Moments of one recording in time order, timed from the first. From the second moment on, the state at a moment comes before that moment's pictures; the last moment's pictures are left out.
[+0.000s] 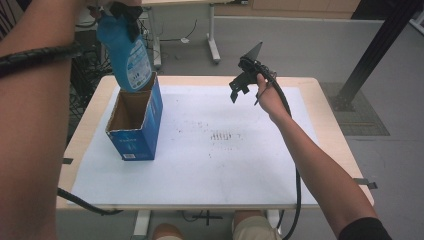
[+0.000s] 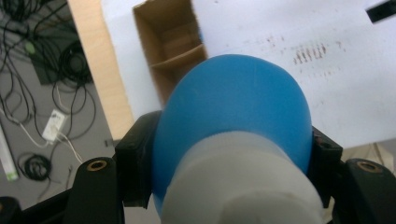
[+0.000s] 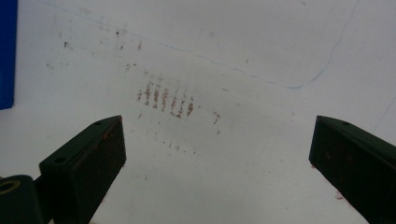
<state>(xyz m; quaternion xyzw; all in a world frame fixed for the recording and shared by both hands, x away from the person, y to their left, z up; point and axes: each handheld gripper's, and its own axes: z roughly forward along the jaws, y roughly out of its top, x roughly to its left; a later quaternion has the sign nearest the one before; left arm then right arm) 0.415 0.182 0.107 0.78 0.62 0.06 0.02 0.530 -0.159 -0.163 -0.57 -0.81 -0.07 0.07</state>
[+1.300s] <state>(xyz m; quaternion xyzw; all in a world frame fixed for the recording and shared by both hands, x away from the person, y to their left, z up) 0.426 0.230 0.088 0.69 0.72 0.06 0.04 0.533 -0.171 -0.163 -0.58 -0.81 -0.07 0.08</state>
